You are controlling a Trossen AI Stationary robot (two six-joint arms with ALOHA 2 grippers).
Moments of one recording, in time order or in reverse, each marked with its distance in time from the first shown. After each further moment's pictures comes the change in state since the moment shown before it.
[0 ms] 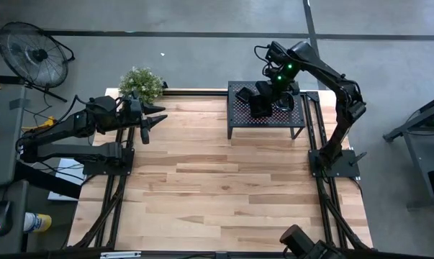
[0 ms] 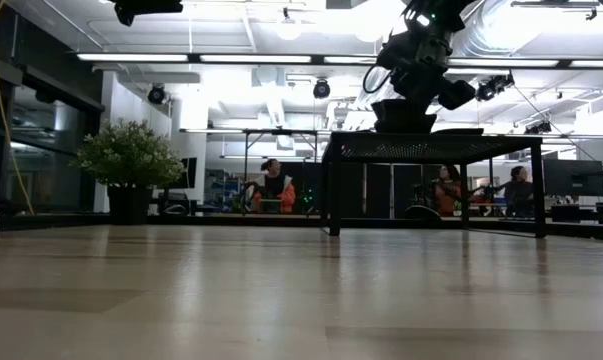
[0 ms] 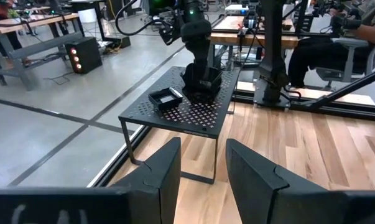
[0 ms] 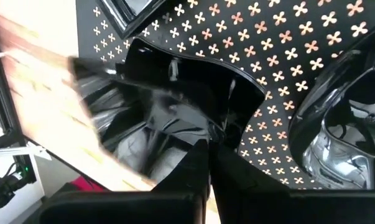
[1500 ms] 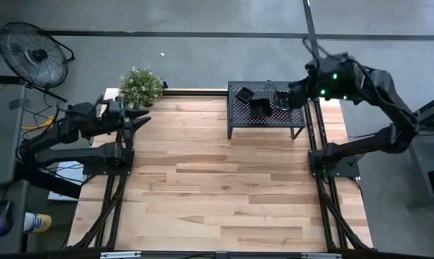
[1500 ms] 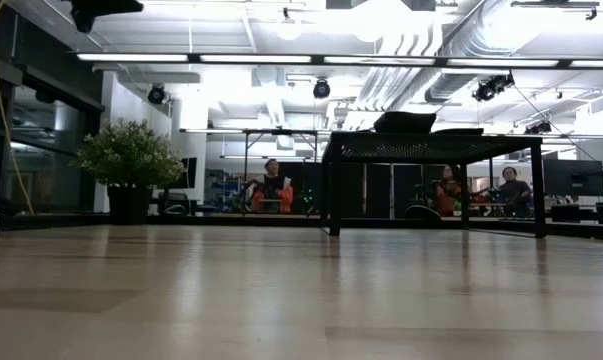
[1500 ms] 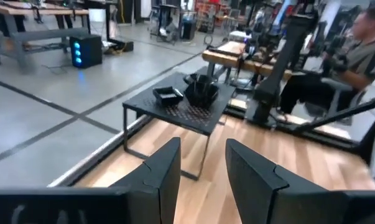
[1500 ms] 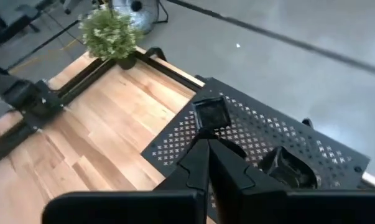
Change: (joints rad) left arm 0.000 -0.246 -0.077 -0.119 -0.018 -0.168; right arm 0.485 -0.587 0.003 0.288 0.705 0.069
